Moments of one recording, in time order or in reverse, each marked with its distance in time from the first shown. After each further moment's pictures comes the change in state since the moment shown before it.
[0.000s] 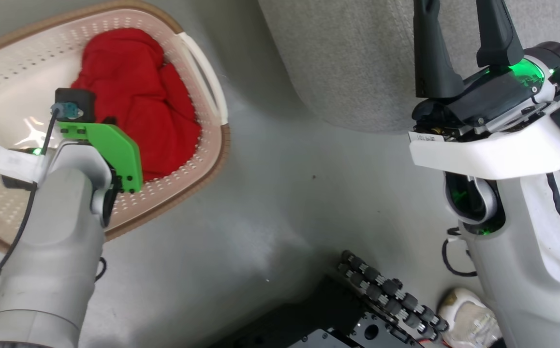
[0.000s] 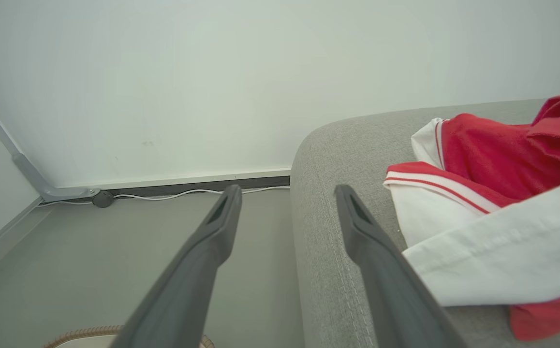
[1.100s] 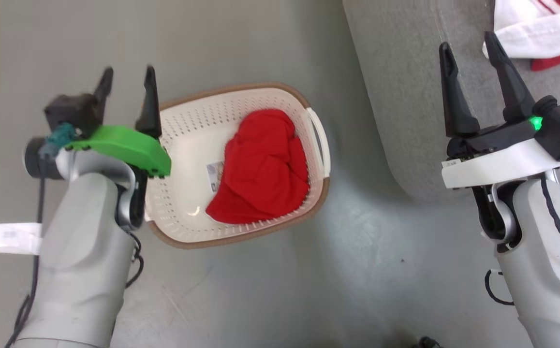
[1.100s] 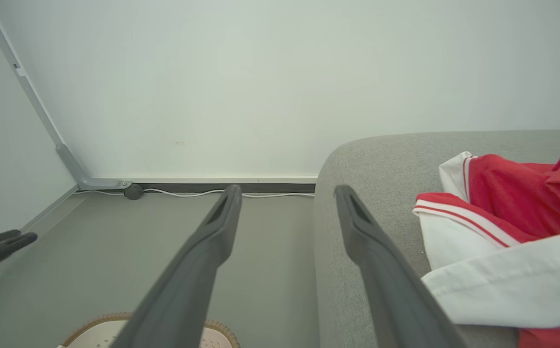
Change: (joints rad) left arm 0.139 -0.077 0.092 -0.293 -0.069 0.011 -0.369; right arm 0.118 -0.129 -0.072 0.240 -0.079 -0.005 0.000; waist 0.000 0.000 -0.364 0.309
